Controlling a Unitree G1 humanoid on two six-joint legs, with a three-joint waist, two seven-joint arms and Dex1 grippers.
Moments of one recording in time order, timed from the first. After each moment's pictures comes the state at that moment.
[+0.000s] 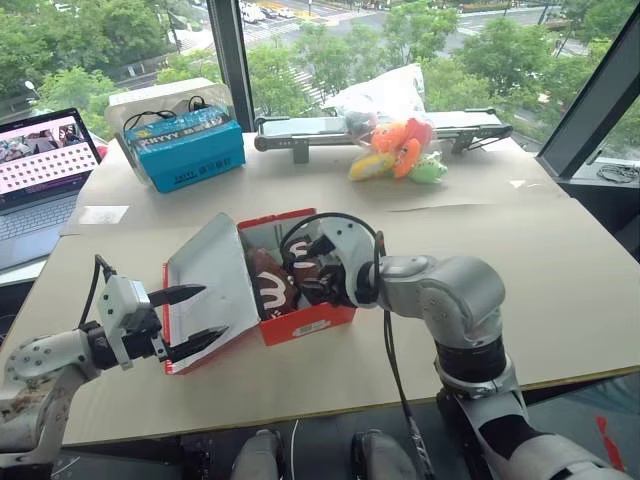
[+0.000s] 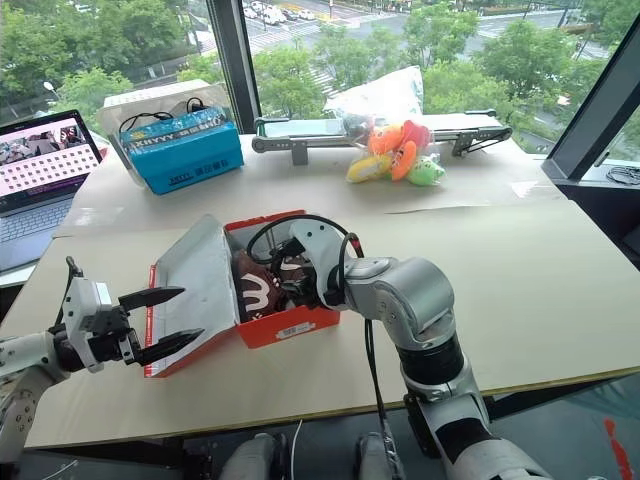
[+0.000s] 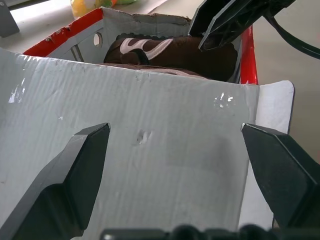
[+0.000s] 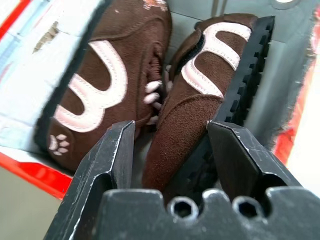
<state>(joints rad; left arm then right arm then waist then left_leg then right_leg) 0.09 0.77 0.35 -0.25 -0.56 0.24 -1.07 -0.80 -0.16 0.19 -0.41 0.41 1.60 0.18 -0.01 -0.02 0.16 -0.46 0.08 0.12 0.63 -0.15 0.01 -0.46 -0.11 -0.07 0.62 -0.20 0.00</state>
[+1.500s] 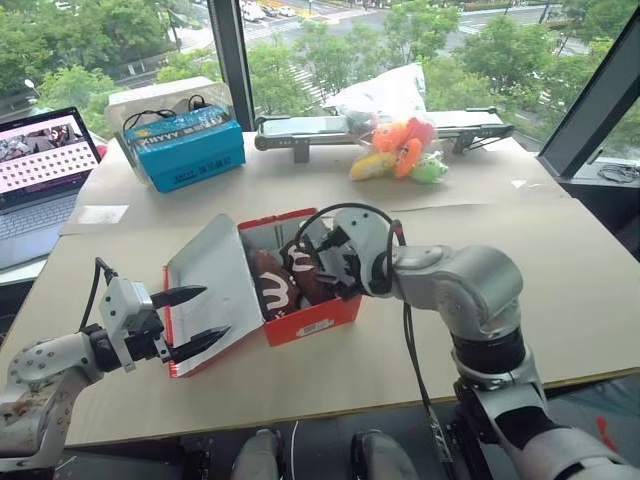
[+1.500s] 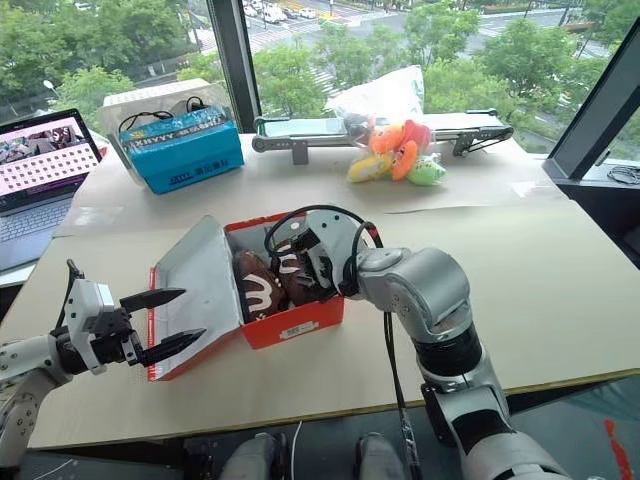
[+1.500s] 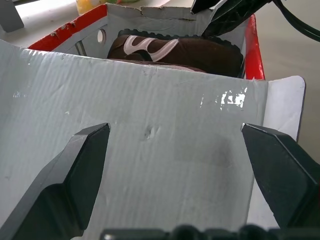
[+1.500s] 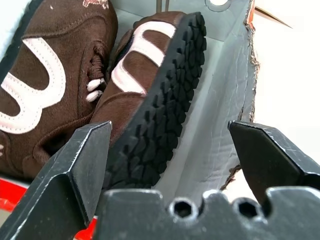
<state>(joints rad) 0.11 0.76 0.35 -0.27 -0.56 0.26 -1.04 -0.84 -0.21 0.20 -0.41 0.45 1.61 0.11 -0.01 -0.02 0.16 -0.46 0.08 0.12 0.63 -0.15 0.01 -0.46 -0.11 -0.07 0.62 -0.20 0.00</state>
